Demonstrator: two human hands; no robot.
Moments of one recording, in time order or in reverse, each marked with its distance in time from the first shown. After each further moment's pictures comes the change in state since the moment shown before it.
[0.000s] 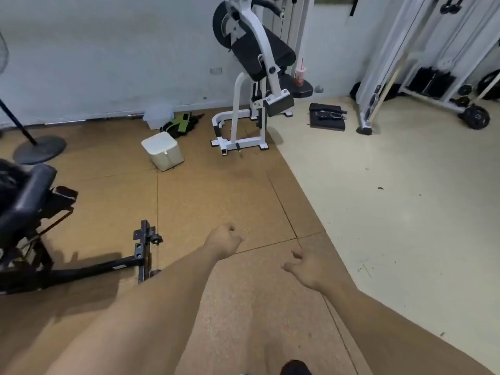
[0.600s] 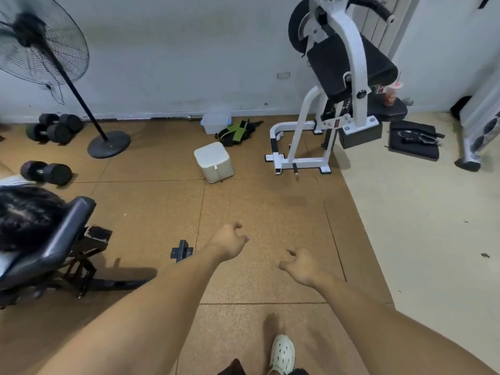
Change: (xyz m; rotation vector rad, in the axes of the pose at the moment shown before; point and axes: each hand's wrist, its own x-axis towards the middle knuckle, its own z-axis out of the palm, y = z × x) left_hand 0.247 0.007 -0.206 -0.070 0.148 -0.182; right_hand 0.360 -0.211 -0.040 -0.041 -0.223 -0.165
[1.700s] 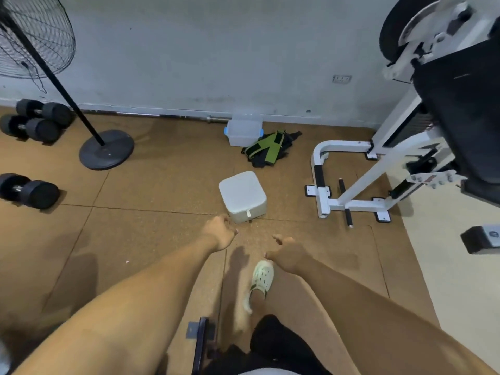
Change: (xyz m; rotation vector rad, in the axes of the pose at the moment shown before) left_hand 0.558 -0.056 -0.396 0.014 -0.014 -0.163; right_hand 0.533 -0.450 -0.071 -0.077 -0.084 -0.030
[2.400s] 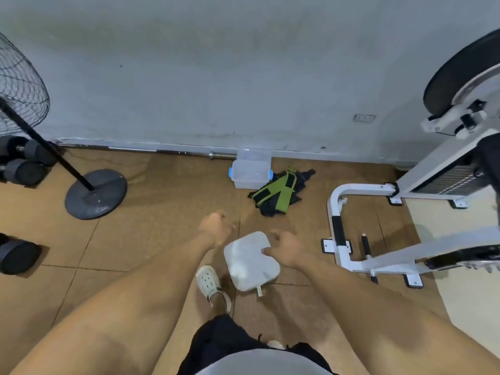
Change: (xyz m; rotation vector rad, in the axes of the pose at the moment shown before) left_hand 0.333 0.120 -0.232 0.005 0.026 0.014; right_hand 0.332 -0.206 -0.186 -0.106 0.006 -0.030
